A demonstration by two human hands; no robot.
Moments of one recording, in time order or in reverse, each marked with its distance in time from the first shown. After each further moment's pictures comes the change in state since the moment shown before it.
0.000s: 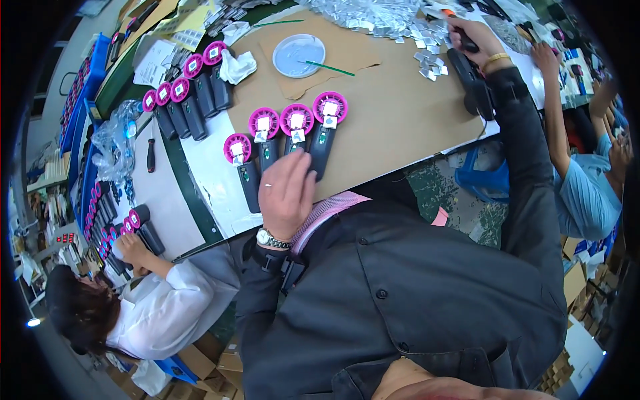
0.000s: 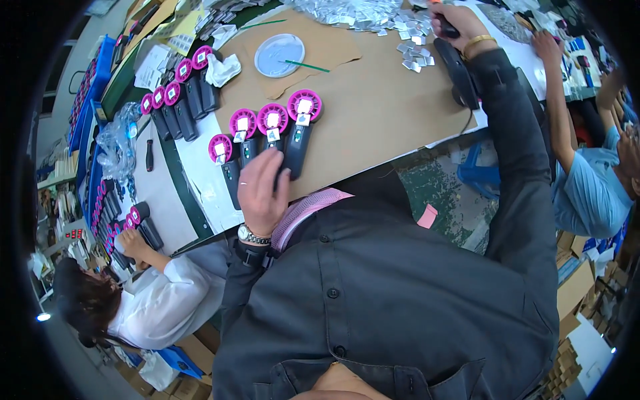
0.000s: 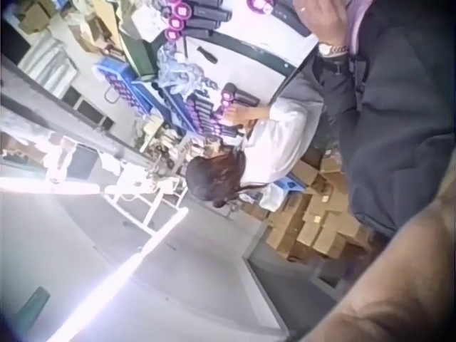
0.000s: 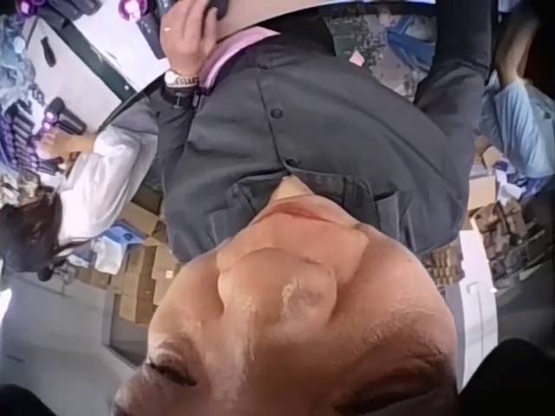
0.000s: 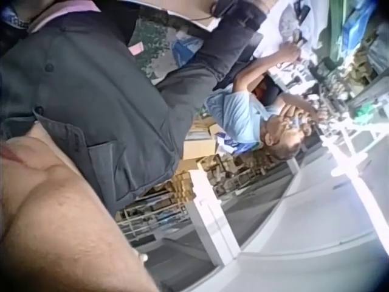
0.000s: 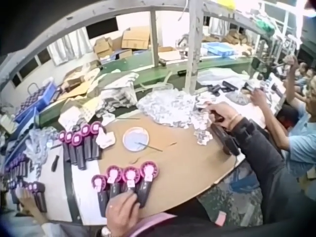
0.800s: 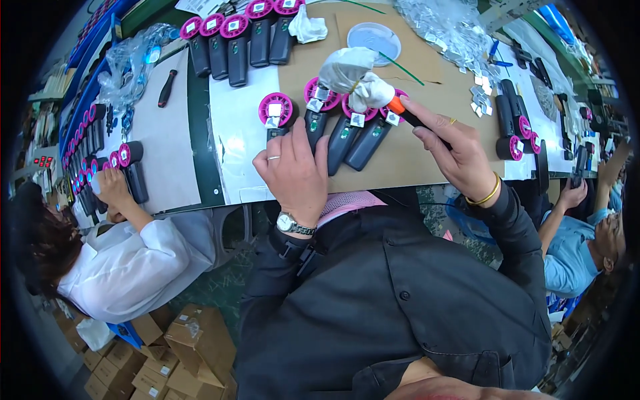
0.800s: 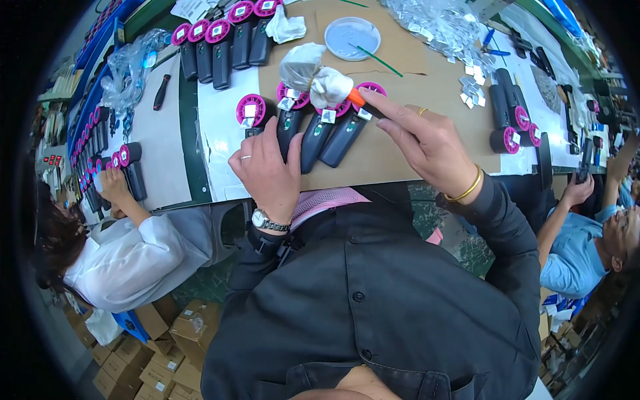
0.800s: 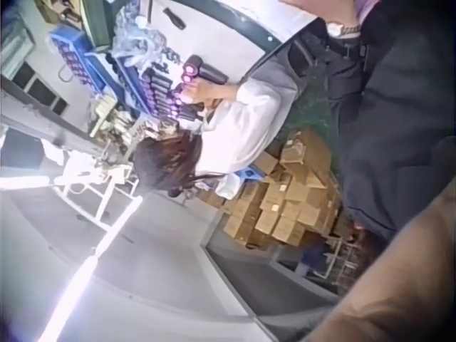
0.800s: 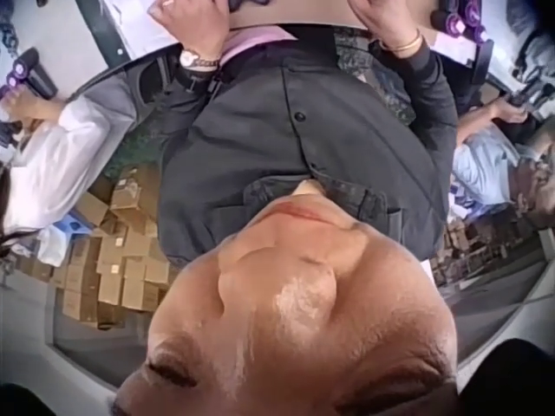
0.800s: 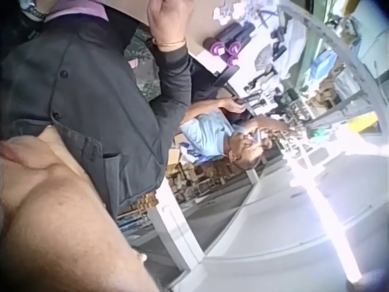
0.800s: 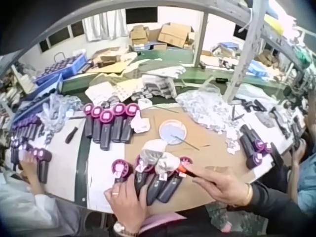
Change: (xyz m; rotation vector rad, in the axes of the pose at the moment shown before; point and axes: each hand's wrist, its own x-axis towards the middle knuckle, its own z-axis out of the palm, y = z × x) left_hand 0.002 0.008 0.000 0.446 0.186 -0.515; right_hand -0.209 0.060 0.228 -0.952 -0.456 -0.813
